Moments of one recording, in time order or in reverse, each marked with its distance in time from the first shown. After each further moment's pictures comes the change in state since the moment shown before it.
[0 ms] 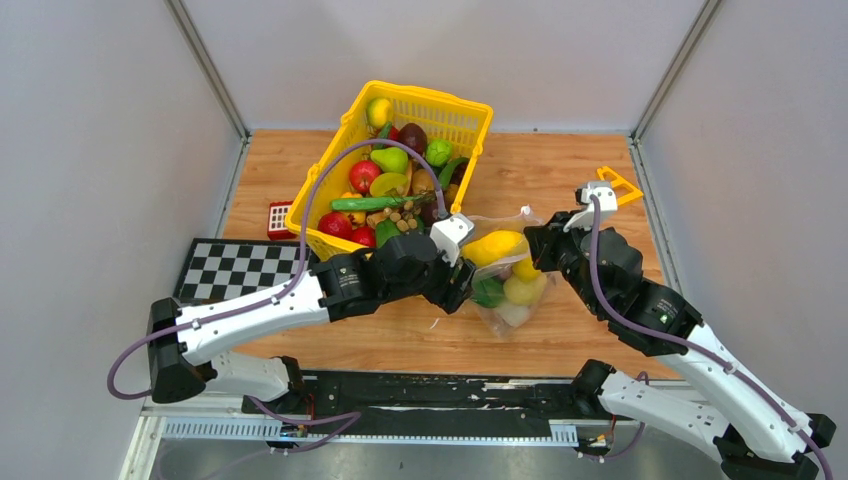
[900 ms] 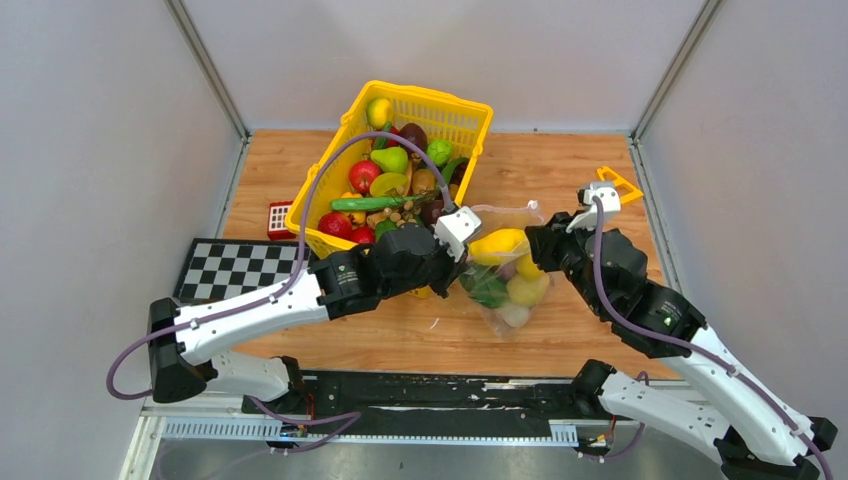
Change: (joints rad) left arm -0.002 0.010 0.008 0.131 -0.027 0.140; right arm -0.005 -0.014 -0.003 -0.001 -0.001 -0.023
